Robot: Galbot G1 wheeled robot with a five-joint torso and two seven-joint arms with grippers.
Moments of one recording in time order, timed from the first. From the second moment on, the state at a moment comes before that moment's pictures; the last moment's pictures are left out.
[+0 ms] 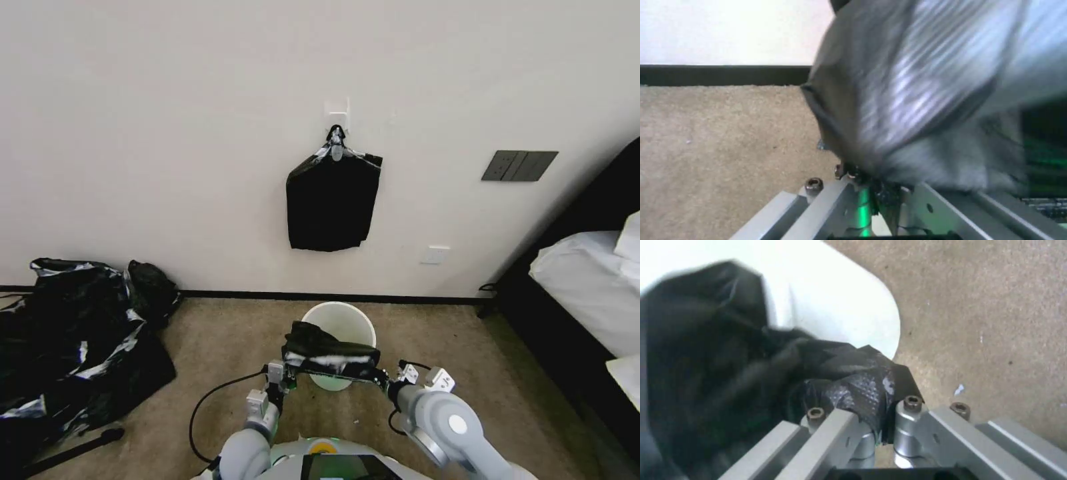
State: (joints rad) left arm 1.52 -1.09 0.00 -1.93 -0.43 0.01 -0.36; right arm -1.49 0.99 0.23 2.27 1.69 -0.10 1.08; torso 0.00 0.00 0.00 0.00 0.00
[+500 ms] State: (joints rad) left arm 1.49 -1.10 0.03 -1.90 -0.36 -0.01 -0.34; right arm -1.48 0.98 0.24 2.26 1.68 -0.11 1.06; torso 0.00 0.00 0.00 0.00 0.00
